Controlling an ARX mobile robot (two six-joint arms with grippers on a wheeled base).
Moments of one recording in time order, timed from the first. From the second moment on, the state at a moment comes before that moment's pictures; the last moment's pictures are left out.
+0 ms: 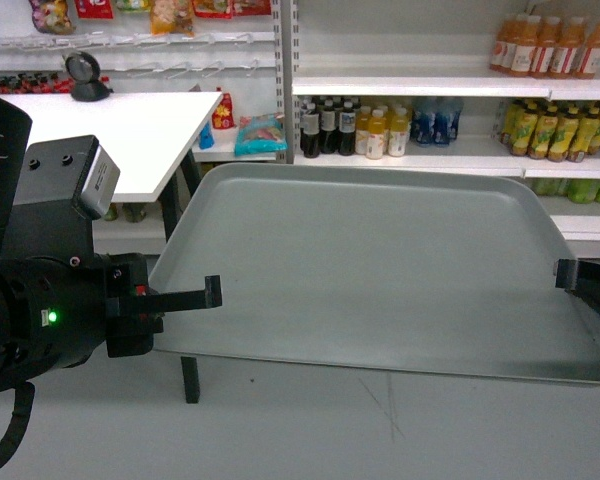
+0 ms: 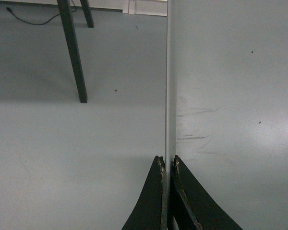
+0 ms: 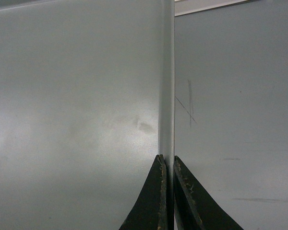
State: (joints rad) left arm -0.37 1.64 0.61 0.41 -0.21 -0.31; right arm 0.08 1.72 0.64 0.48 -0.10 0.23
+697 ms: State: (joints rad) left arm -0.37 1.64 0.61 0.41 -0.21 -0.31; right arm 0.08 1.72 0.64 0.48 -0.10 0.23
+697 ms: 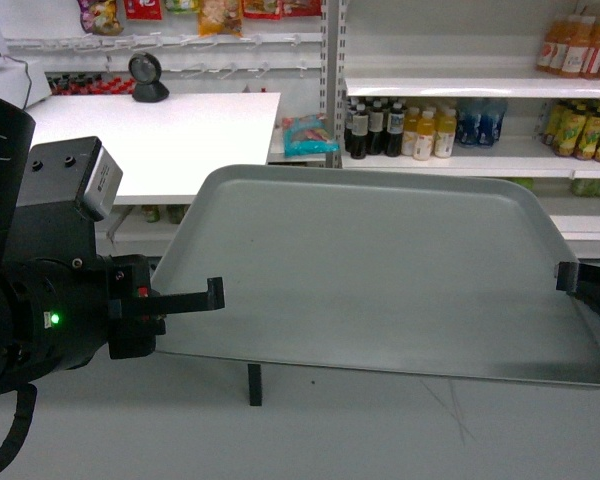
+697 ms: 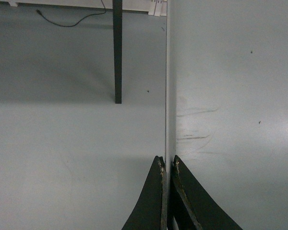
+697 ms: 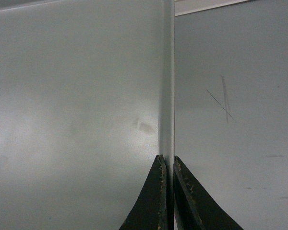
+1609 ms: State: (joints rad) left arm -0.37 1.64 0.61 0.41 -0.21 -0.31; right arm 0.08 1.72 0.64 0.48 -0.09 0.23
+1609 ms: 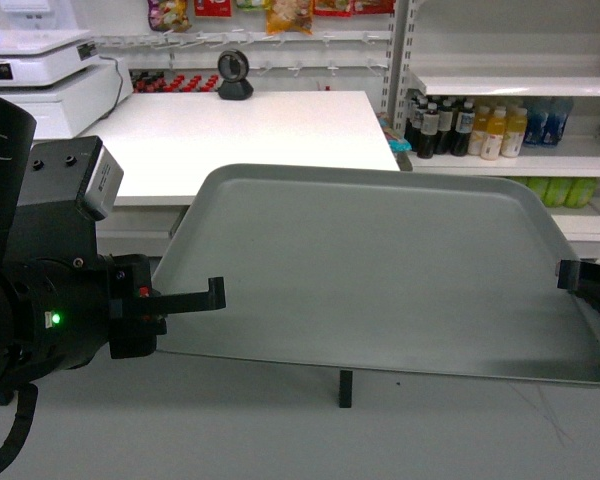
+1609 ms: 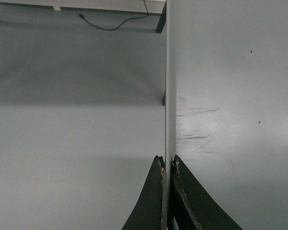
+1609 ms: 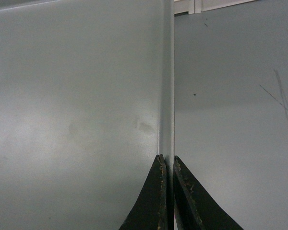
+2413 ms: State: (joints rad) left arm -0.37 1.64 0.61 0.41 -0.22 -0.31; right arm 0.08 1.72 0.64 0.48 -0.09 0.23
